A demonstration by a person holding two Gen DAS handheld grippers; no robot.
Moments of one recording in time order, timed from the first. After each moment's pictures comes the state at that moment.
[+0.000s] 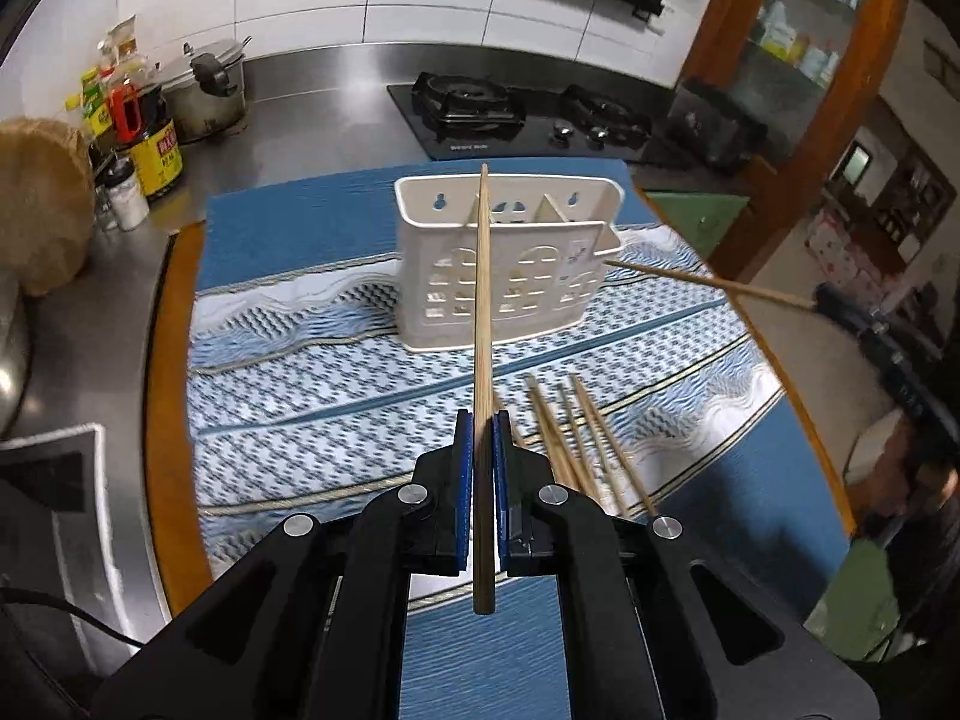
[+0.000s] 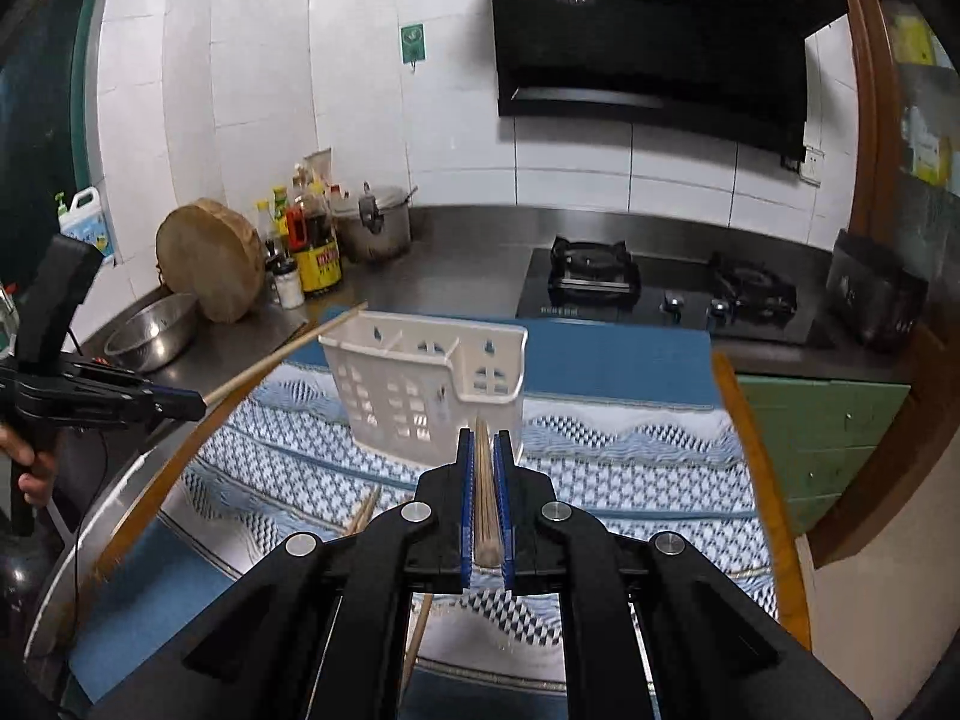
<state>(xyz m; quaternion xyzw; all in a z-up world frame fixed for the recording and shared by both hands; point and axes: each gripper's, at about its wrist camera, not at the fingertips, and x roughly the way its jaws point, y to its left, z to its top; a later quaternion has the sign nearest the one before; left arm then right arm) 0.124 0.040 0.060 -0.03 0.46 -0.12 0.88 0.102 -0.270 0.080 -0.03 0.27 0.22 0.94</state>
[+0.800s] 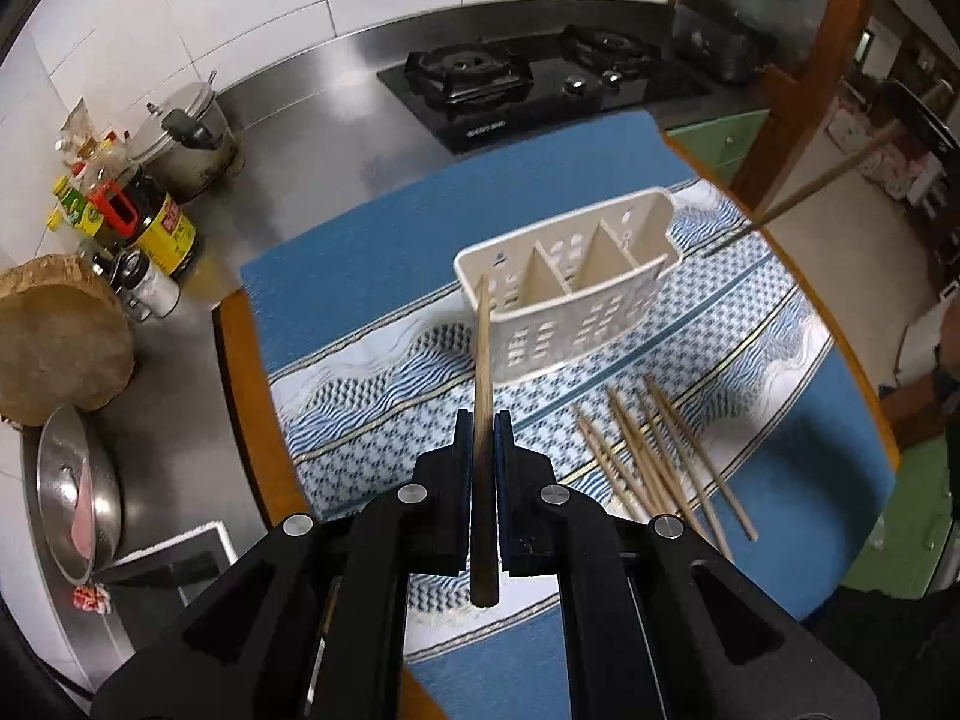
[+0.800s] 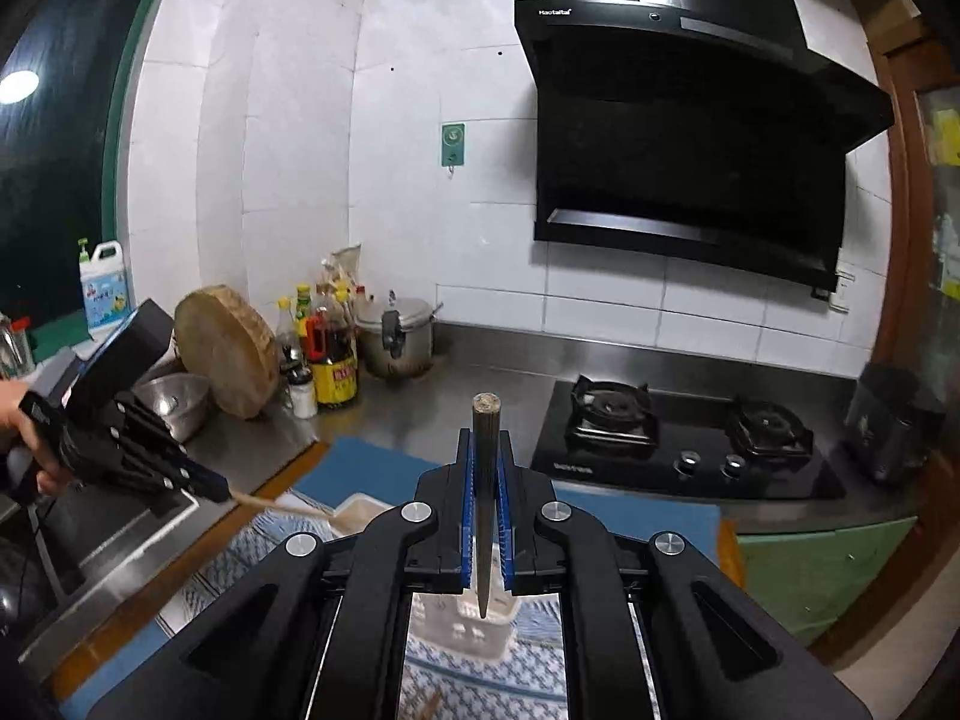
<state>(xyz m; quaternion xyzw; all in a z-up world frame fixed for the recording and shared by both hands) 0.206 0.052 0.124 0.09 0.52 -0.13 0.84 0.167 -0.239 0.182 -0.04 0.16 0.26 0.95</state>
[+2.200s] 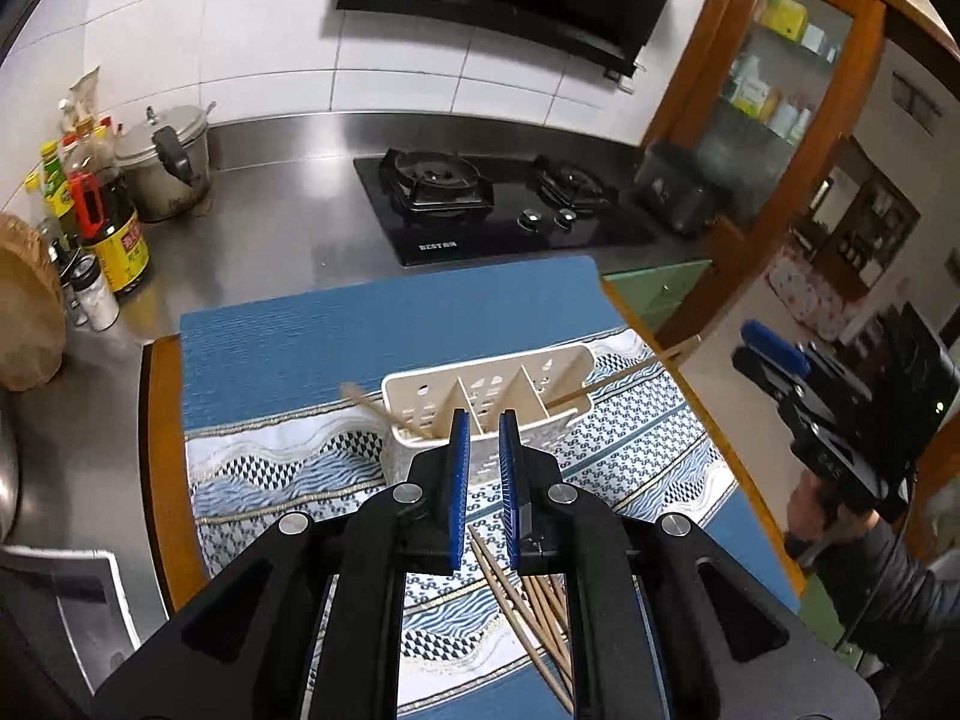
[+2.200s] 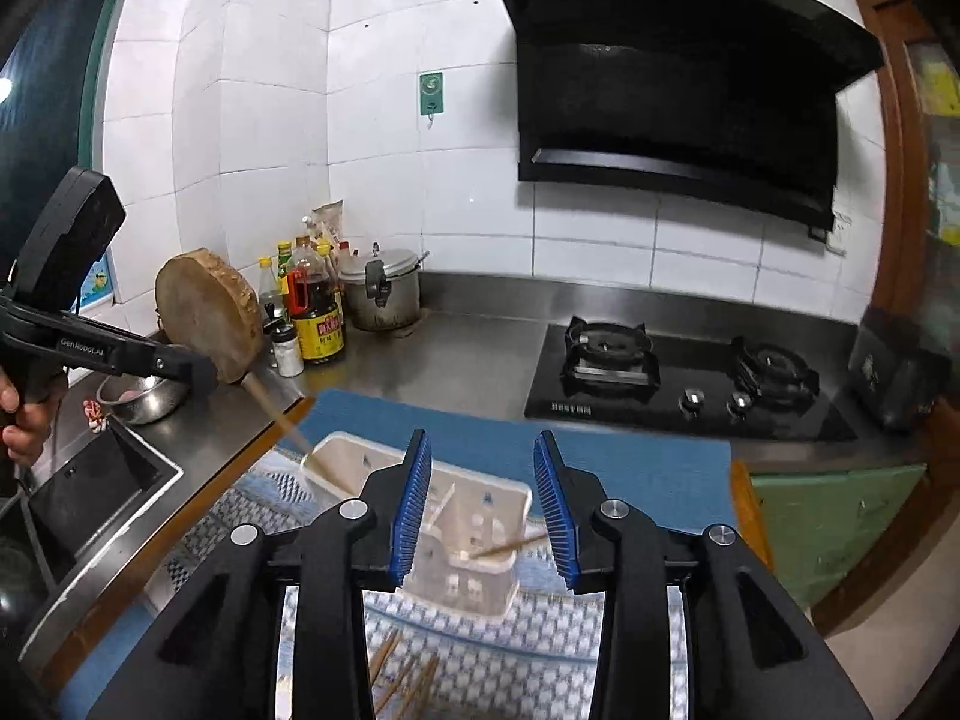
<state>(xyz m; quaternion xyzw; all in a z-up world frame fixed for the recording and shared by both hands) 0.202 0.053 0.142 -0.07 0.41 -0.17 0.89 0.175 -0.243 0.125 -0.03 0.22 0.24 0.95</state>
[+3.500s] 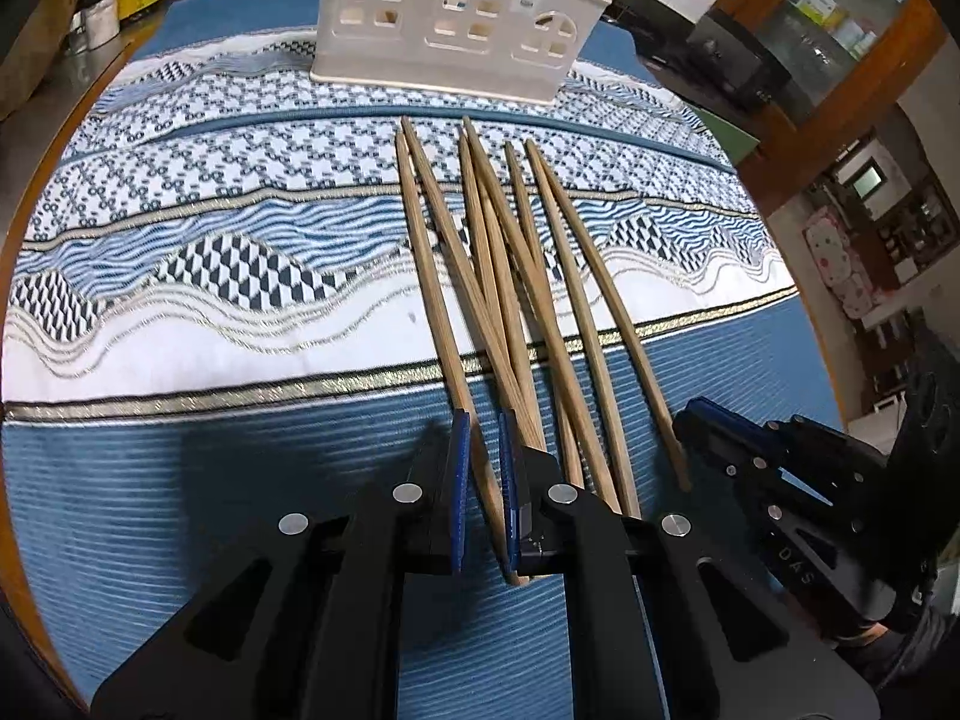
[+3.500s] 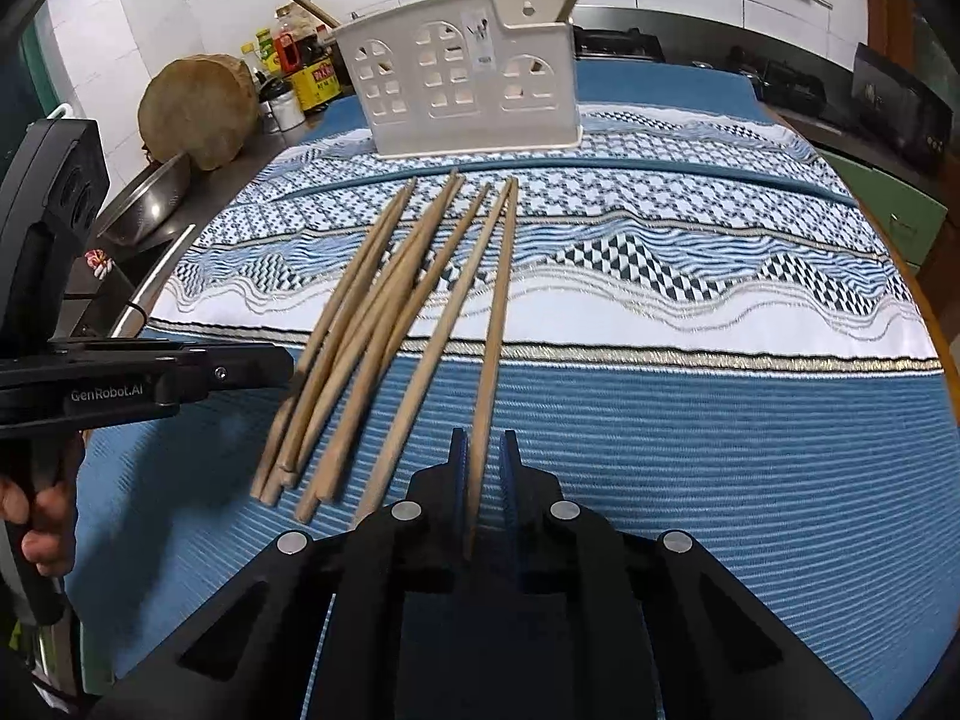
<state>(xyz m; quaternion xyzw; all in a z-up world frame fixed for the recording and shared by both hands) 0.054 -0.035 -0.097 -0.11 0.54 -0.12 0.83 0.030 -0.231 -0.099 0.00 0.46 0.22 0.86</state>
